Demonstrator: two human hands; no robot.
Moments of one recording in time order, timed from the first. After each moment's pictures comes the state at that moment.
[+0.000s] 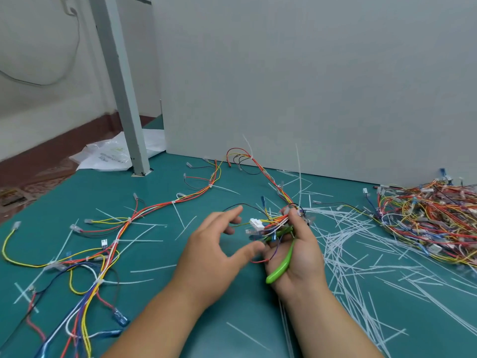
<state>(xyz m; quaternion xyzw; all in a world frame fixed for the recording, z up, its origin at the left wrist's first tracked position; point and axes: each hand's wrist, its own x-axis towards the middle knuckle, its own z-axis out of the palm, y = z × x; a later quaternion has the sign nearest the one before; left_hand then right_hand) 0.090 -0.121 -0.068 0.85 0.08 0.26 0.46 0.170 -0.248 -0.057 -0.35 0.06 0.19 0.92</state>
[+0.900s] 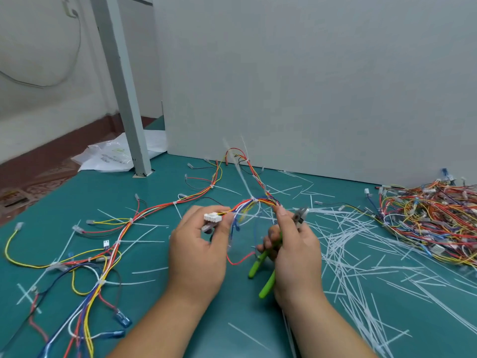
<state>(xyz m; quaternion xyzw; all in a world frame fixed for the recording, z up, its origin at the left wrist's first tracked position) 0.090 -0.121 -0.061 0.73 0.13 0.45 0.50 0.161 -0.240 -0.067 -0.54 -0.02 0.03 0.84</state>
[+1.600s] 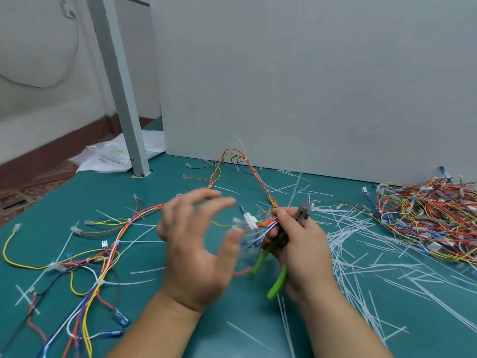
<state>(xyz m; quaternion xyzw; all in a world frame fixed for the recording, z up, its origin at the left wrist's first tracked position) 0.081 -0.116 -0.055 0.79 0.01 0.54 0.30 0.160 -0.260 -0.046 -0.55 -0.05 0.09 0.83</state>
